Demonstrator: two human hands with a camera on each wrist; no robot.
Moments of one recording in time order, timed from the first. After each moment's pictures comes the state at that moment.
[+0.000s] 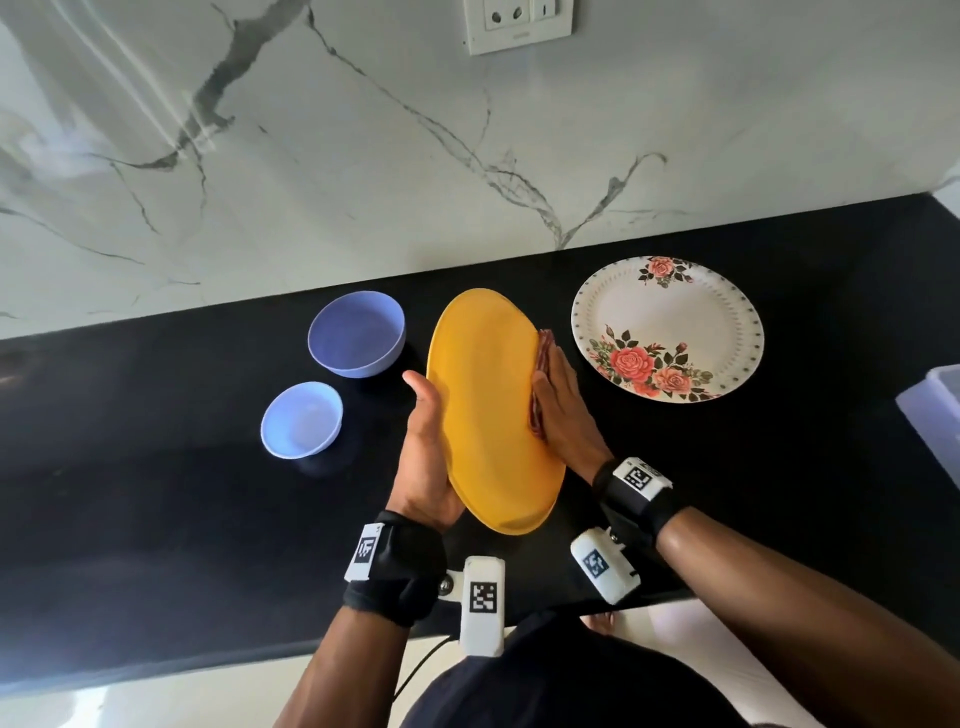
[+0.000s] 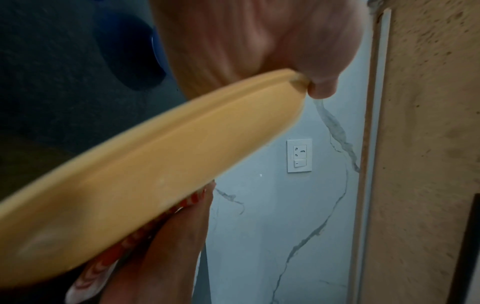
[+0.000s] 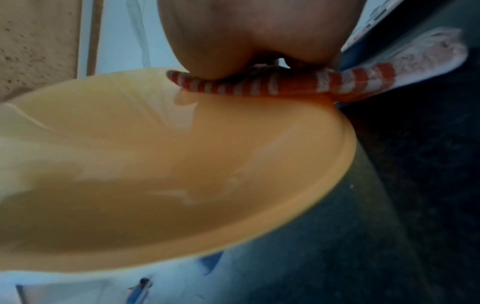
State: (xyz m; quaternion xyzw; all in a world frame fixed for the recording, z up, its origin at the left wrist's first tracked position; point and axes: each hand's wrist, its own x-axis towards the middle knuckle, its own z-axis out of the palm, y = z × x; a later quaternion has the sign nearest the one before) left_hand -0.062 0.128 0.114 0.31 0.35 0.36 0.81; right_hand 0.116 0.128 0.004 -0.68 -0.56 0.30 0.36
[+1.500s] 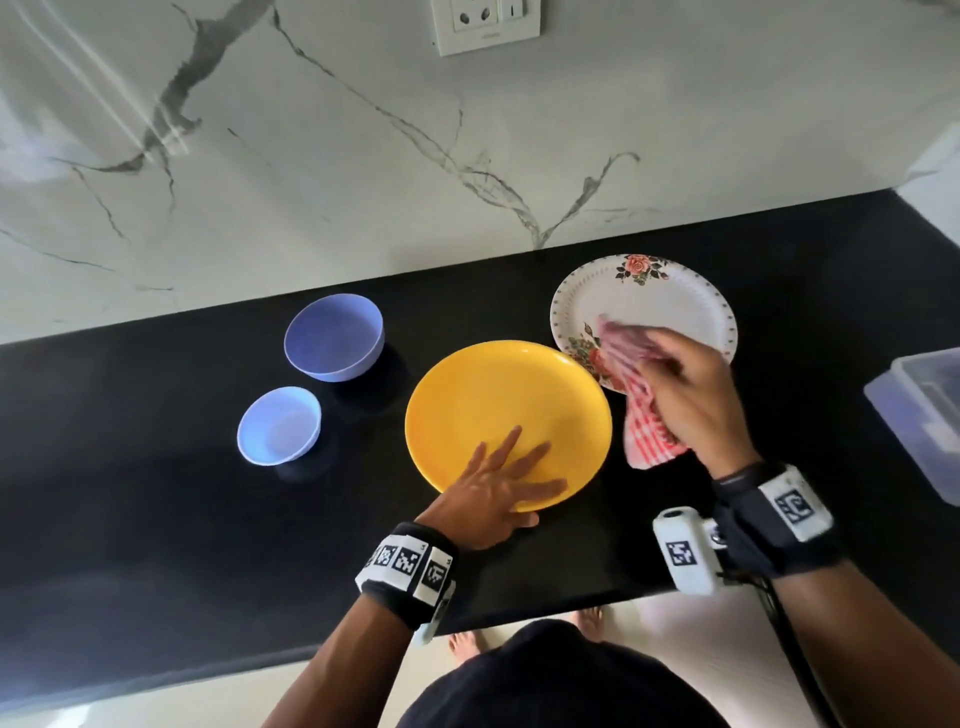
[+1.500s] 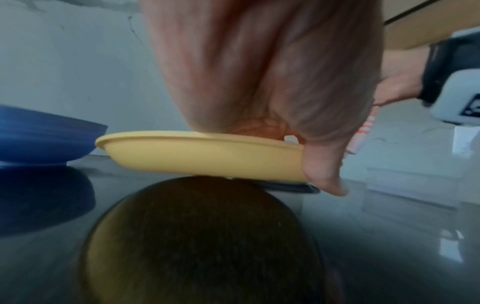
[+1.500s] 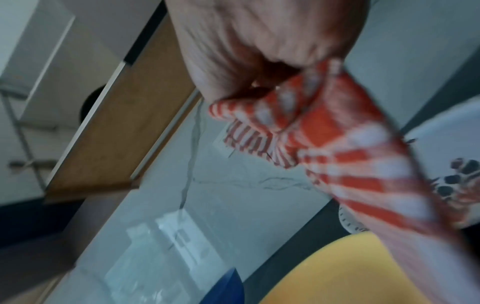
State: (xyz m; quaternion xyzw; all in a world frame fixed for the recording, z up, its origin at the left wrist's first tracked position) left_hand -0.045 0.130 0.007 0.94 0.20 -0.15 0.24; right_hand 0.205 0.057 0.103 -0.71 -0.44 0.25 0.48
